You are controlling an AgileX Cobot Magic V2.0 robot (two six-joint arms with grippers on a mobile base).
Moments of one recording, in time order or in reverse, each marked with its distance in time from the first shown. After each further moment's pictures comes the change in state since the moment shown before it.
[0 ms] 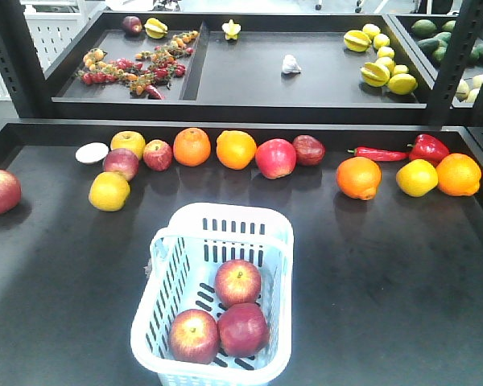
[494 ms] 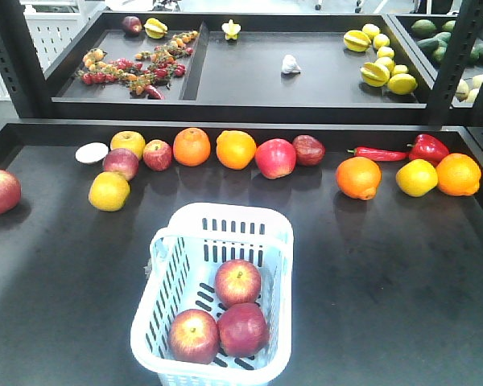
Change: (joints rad) left arm 0.000 0.000 0.000 0.000 0.000 0.000; right arm -0.009 -0.003 0.000 0.000 0.000 0.000
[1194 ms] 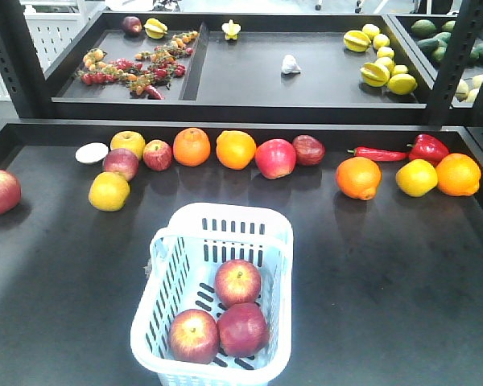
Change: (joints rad) left arm 0.000 0.000 0.000 0.000 0.000 0.000; right arm -0.139 -0.233 0.250 -0.094 -0.248 -0.001
